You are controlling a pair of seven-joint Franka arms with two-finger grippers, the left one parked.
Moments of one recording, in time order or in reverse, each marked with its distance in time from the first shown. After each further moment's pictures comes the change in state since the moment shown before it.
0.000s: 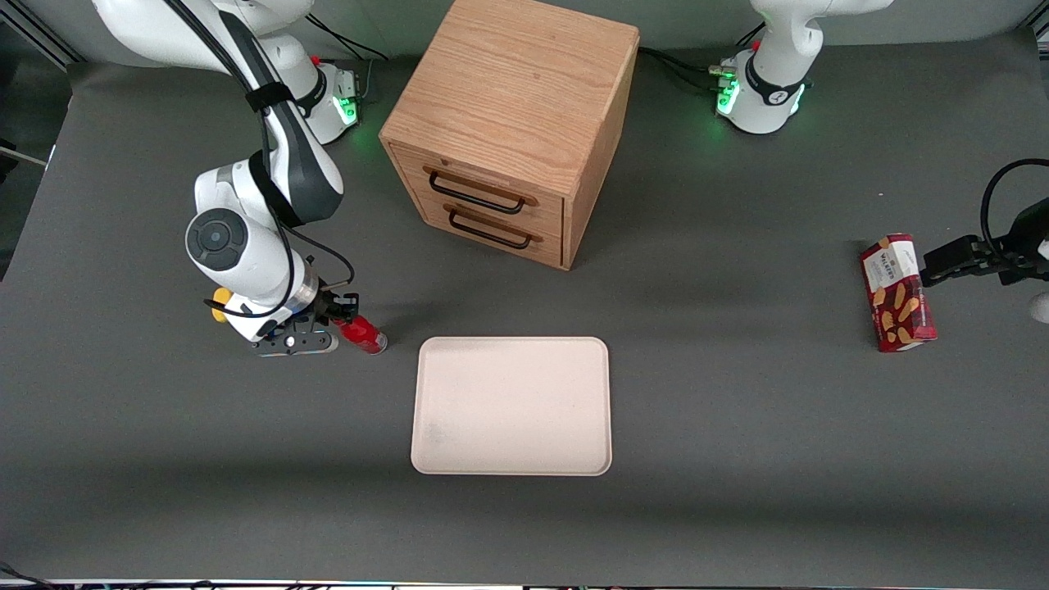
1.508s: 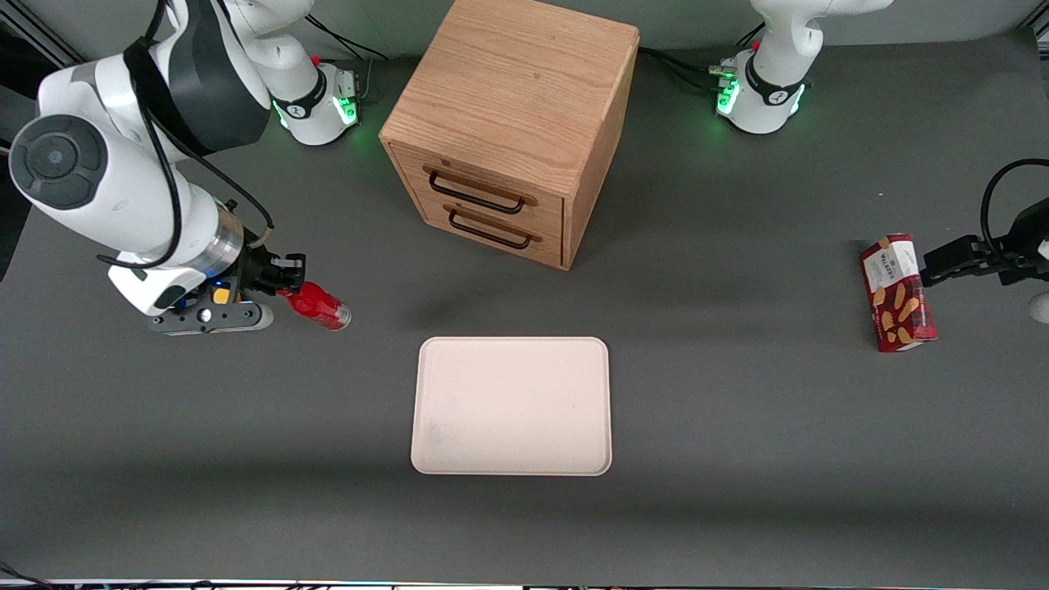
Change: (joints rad) arm -0.002 -0.017 -0.004 0.512 0.001 -0.580 0.000
